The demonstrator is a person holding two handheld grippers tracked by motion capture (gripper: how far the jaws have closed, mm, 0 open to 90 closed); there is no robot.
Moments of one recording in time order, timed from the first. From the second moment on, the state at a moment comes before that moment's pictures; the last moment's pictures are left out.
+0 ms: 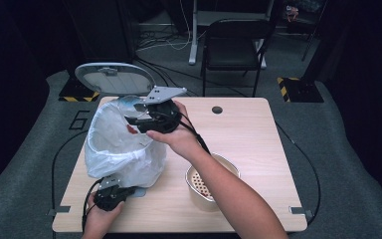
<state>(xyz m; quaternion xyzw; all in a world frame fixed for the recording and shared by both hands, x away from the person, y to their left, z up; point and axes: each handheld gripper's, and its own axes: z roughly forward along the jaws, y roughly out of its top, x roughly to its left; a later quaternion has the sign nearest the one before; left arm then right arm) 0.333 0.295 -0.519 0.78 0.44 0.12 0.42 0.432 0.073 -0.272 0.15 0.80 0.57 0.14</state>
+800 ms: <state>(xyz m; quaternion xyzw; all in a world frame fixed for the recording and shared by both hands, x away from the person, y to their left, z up) 0.332 0.294 -0.519 0.77 0.46 0.12 0.42 0.432 0.087 -0.279 0.17 0.80 0.56 0.14</state>
